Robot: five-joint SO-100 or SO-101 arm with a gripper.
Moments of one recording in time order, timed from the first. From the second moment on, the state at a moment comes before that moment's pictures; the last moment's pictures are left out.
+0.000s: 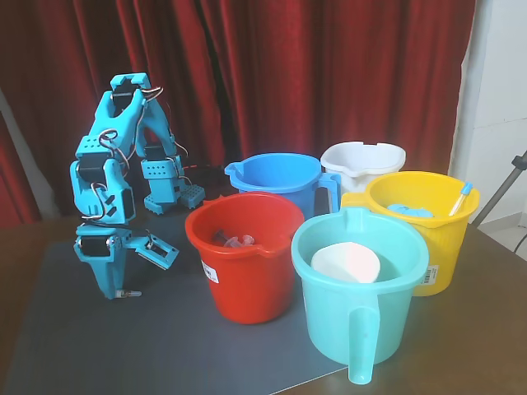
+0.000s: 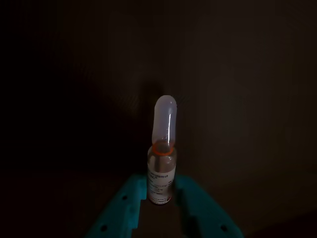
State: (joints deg) arm 21.4 73.1 107.2 45.8 -4.3
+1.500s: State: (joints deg) arm -24.7 91.3 50.1 91.9 35.4
